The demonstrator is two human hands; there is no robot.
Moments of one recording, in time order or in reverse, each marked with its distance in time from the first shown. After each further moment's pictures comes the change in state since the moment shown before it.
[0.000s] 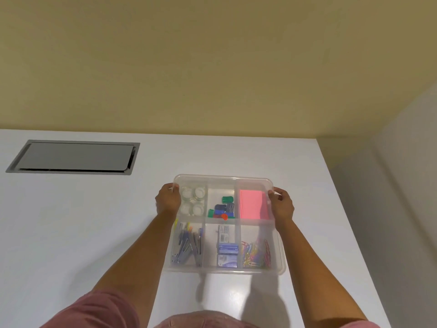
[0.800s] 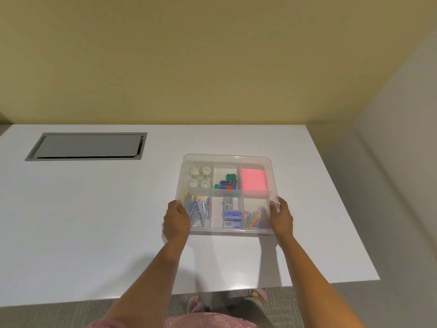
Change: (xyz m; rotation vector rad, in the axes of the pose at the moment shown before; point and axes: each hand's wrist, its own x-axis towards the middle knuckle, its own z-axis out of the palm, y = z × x) left_hand -0.104 -0.091 -0.030 0.121 0.053 0.091; right_hand -0.105 0.079 -0.029 -0.185 -0.012 -0.145
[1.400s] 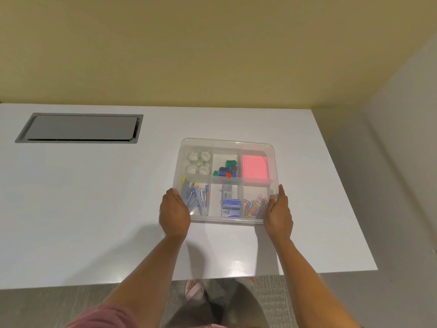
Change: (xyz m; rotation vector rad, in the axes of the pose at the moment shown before) left_hand -0.003 -0.016 0.014 0.130 0.154 0.182; right_hand -0.017 0.012 0.008 -0.291 0.058 -0.130
